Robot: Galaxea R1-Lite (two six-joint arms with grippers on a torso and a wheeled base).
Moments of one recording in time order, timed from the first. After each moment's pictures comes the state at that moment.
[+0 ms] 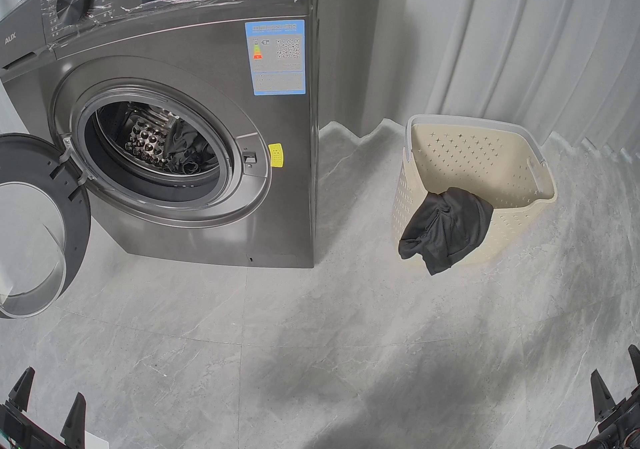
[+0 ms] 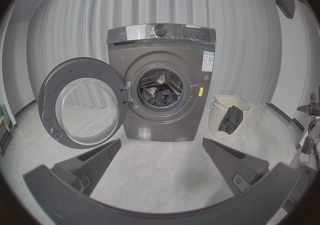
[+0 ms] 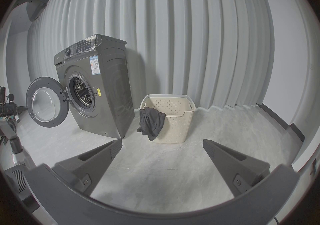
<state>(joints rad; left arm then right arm) 0.00 0.01 -0.02 0.00 0.01 -0.01 0.00 0.01 -0.02 0.00 0.01 -0.01</state>
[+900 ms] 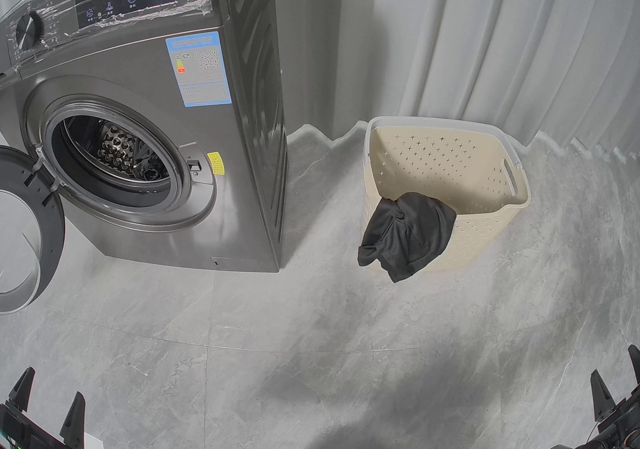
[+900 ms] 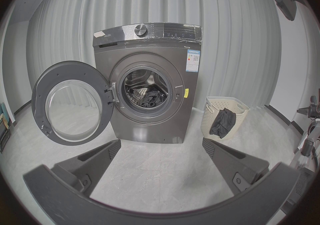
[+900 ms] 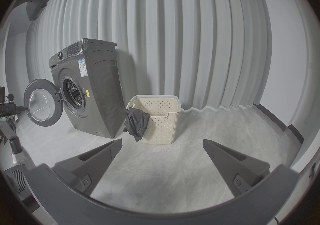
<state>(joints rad) 0.00 0.01 -0.02 0.00 0.01 -0.02 0.00 0.01 -0.02 0.00 0.01 -0.01</state>
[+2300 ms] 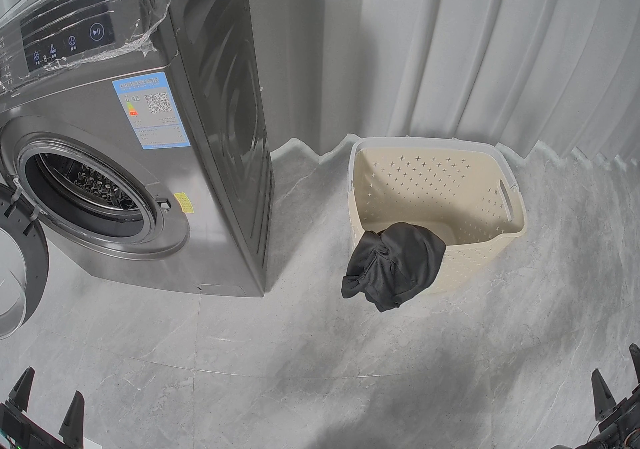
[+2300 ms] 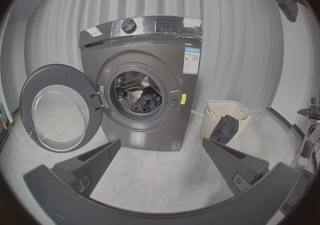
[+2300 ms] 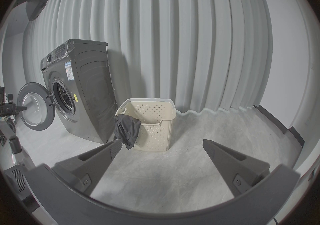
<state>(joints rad) 0.00 0.02 -0.02 0.00 0.01 -0.03 0.00 0.02 -0.02 -0.01 0.01 -0.01</state>
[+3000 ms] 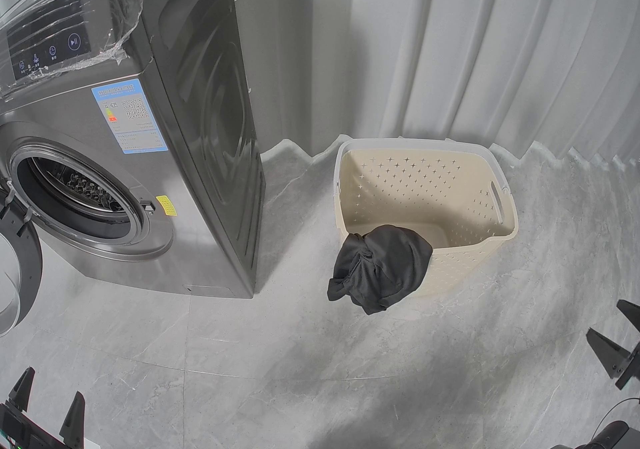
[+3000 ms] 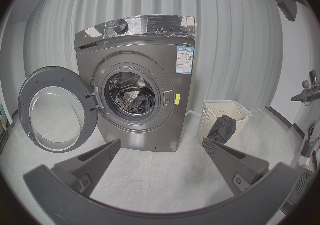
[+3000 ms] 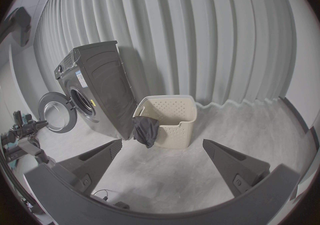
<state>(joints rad) 0.00 0.02 -0.02 0.00 0.01 -0.02 0.11 0.51 -0.24 -0.13 0.16 0.05</state>
